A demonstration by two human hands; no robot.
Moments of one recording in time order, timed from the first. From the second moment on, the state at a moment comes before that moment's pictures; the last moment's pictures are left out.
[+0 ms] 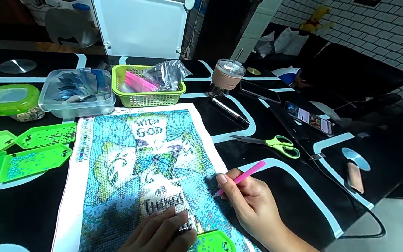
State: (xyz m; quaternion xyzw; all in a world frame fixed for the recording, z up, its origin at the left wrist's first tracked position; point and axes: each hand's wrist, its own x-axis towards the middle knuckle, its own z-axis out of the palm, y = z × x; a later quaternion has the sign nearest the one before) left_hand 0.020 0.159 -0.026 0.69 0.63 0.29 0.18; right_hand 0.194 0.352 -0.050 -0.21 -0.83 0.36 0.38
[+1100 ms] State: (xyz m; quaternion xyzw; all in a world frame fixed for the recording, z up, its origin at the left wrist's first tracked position) left_hand 0.024 0.160 -0.032 0.69 0.64 0.31 0.15; right_hand 0.213 0.299 -0.039 -0.12 -0.80 0.50 0.31
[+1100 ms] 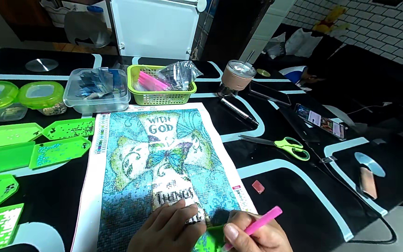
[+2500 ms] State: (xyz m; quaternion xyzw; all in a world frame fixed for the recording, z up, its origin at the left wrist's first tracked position) left_hand 0.021 0.160 -0.026 0.69 0.63 0.29 0.18; right_hand 0.195 0.349 -0.046 -0.25 -0.76 0.47 0.39
